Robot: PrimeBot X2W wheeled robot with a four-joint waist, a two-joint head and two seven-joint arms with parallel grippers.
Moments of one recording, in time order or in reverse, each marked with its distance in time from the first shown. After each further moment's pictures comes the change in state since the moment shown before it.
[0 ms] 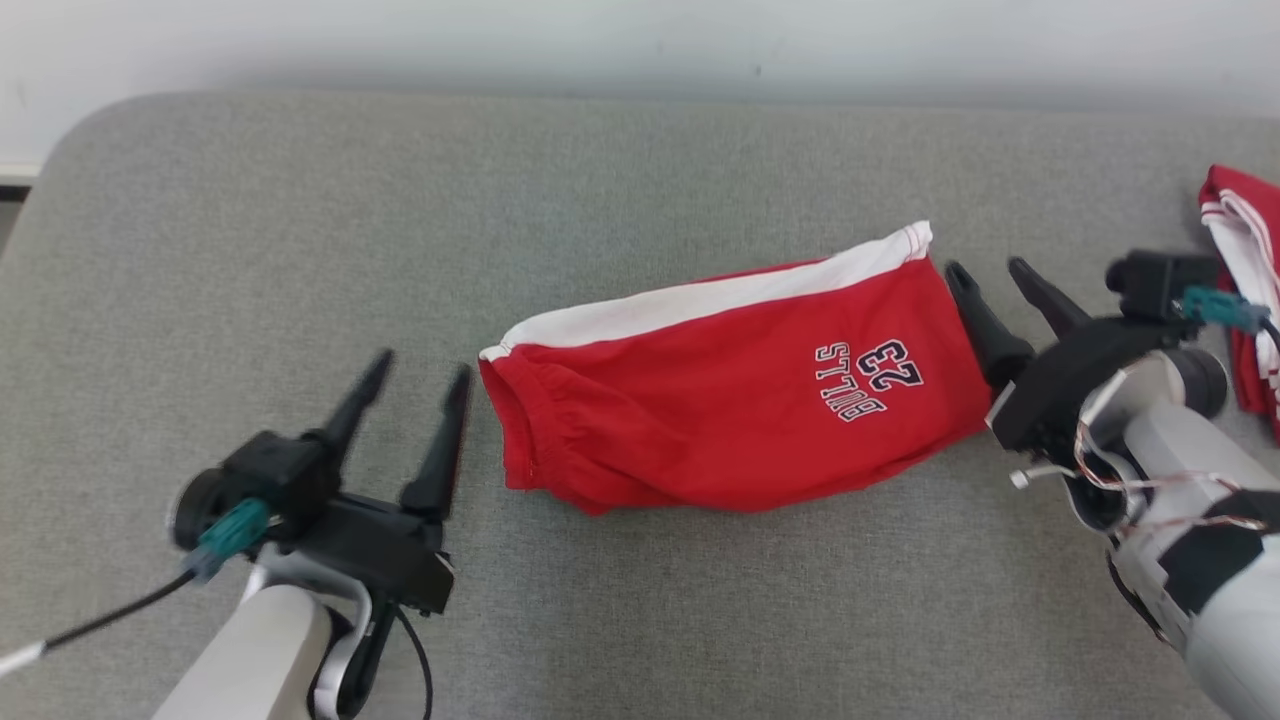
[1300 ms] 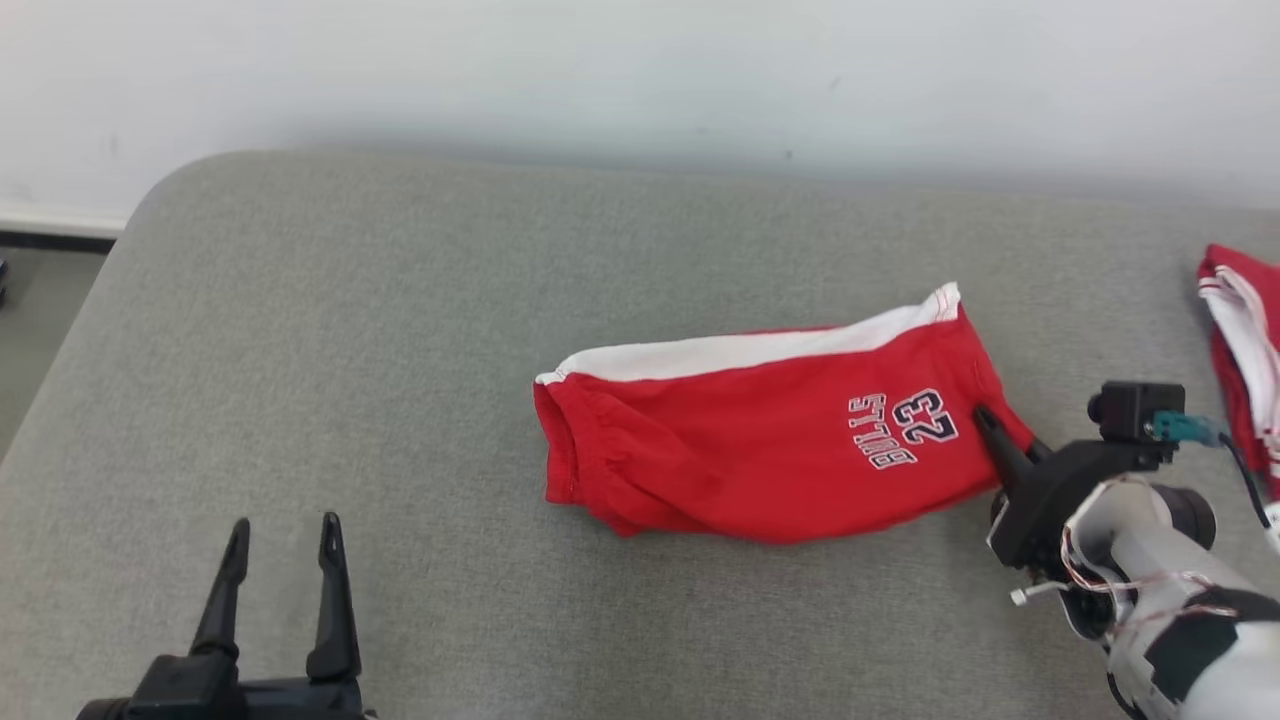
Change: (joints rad) left arm 0.467 -0.237 0.518 -0.273 0.427 0.010 0.000; right arm 0.108 0.021 0.095 0.158 0.102 0.000 -0.026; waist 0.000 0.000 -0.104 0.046
